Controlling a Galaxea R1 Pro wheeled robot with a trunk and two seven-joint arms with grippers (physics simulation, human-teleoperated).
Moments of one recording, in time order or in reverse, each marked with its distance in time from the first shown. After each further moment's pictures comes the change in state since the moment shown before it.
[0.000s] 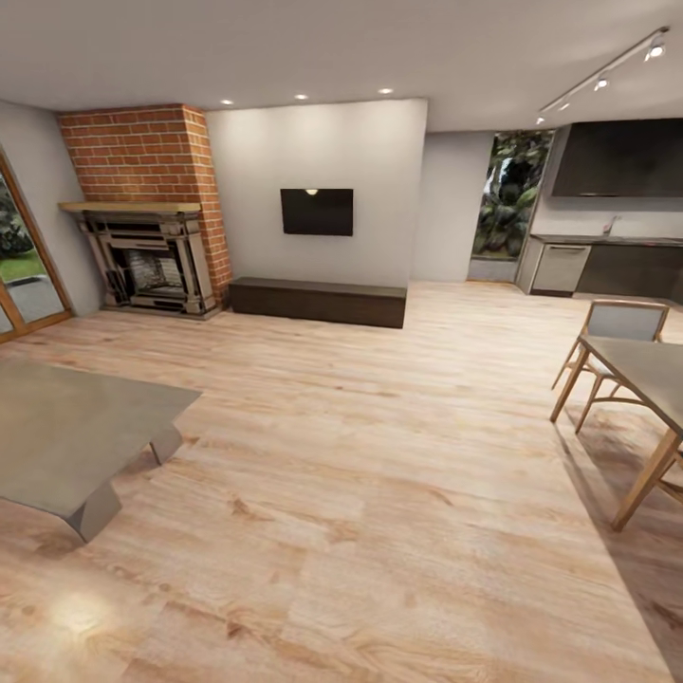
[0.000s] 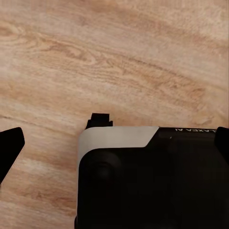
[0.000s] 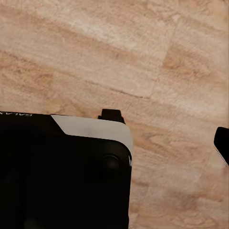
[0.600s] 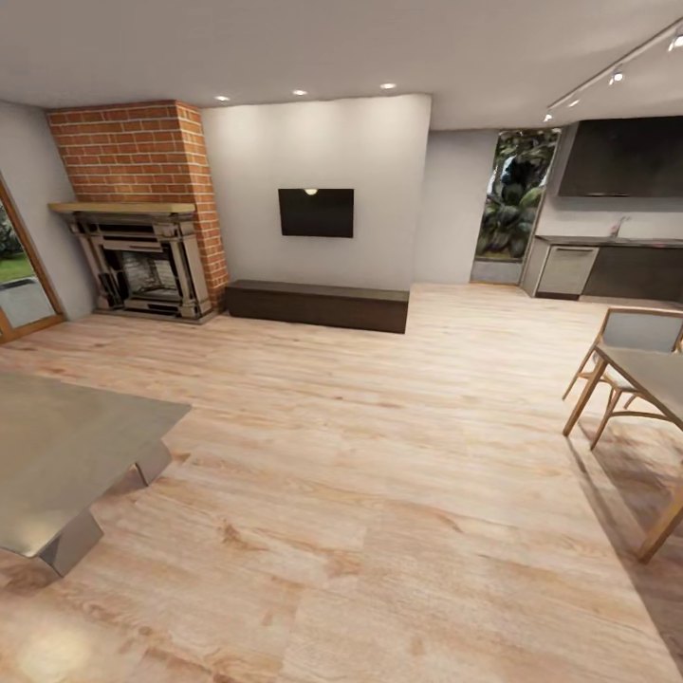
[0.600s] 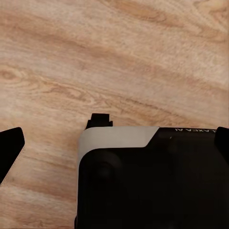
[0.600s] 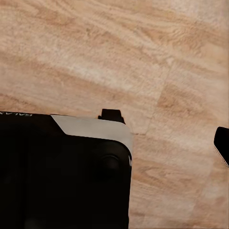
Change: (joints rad) left arm 0.000 0.000 0.000 0.000 0.000 0.000 0.000; right arm 0.000 0.000 0.000 0.000 0.000 0.000 0.000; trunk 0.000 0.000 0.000
